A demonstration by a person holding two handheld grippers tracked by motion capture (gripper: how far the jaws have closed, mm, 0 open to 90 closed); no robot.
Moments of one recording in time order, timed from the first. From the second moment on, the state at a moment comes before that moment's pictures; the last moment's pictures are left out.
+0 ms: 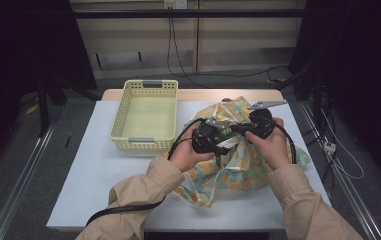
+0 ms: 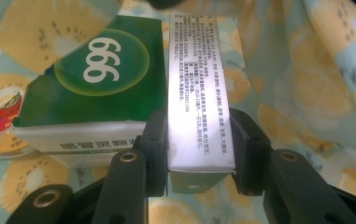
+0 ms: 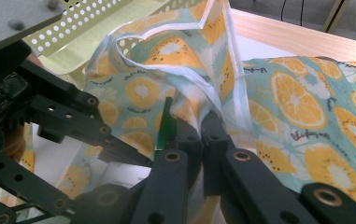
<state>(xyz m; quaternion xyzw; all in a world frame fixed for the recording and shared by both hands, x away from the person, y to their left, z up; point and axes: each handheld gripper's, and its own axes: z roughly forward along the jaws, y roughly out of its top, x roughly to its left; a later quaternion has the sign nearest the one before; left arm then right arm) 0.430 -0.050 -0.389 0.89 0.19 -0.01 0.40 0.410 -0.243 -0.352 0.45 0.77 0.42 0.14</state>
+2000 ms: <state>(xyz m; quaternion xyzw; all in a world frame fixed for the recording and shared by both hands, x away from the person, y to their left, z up) 0.391 0.052 -0.451 0.91 0.22 0.05 0.36 0.404 -0.246 -0.373 0.46 0.77 0.41 0.13</state>
